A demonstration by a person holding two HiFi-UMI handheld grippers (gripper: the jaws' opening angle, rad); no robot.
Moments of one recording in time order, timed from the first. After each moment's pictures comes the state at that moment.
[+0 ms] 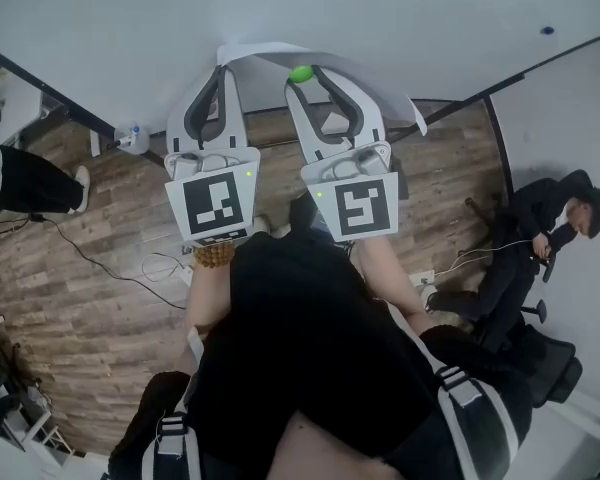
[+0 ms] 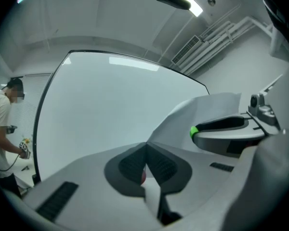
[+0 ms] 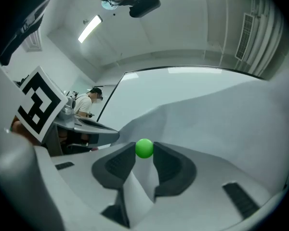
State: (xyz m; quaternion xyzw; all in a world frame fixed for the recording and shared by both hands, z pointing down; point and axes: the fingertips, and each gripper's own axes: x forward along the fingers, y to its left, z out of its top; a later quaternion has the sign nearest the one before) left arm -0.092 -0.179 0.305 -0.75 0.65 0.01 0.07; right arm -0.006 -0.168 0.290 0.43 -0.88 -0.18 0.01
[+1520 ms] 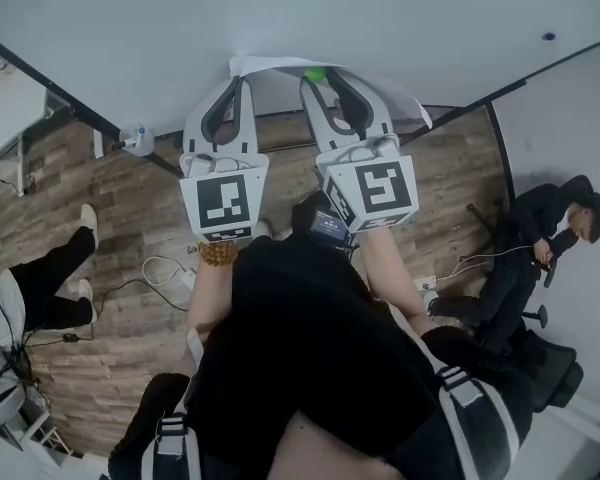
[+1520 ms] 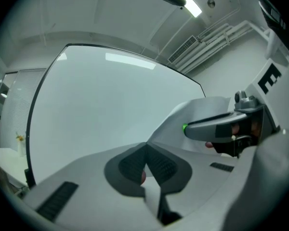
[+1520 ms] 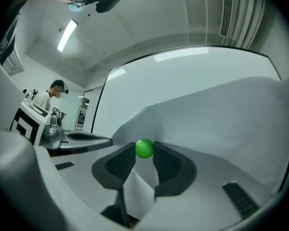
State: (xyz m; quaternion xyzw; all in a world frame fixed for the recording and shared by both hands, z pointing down) left arm -0.076 -0.183 0.325 -0.78 0.63 0.00 0.07; right arm 0.016 -0.190 0.310 0.45 -0.89 -0.06 0.03
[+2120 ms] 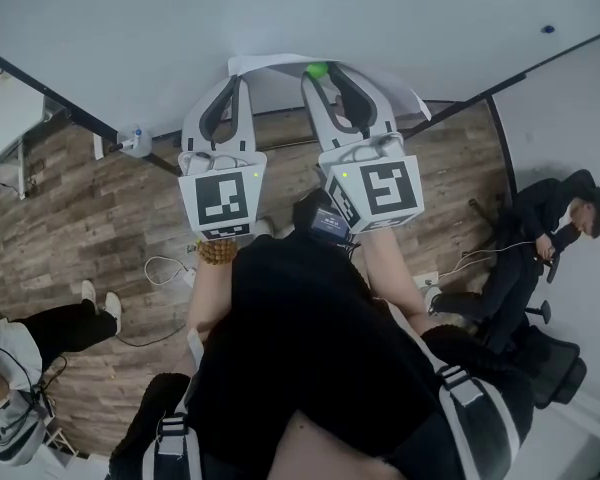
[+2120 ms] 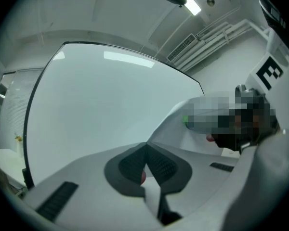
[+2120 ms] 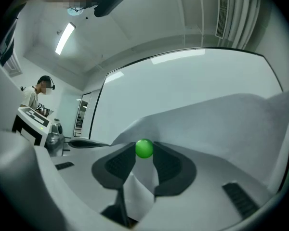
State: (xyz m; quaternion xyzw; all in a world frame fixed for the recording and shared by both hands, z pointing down) left arm -0.070 -0.190 0.331 -0.78 0.62 -0.01 0.07; right arm 0.026 -0.192 0.302 0.45 -0.89 -0.06 0.02
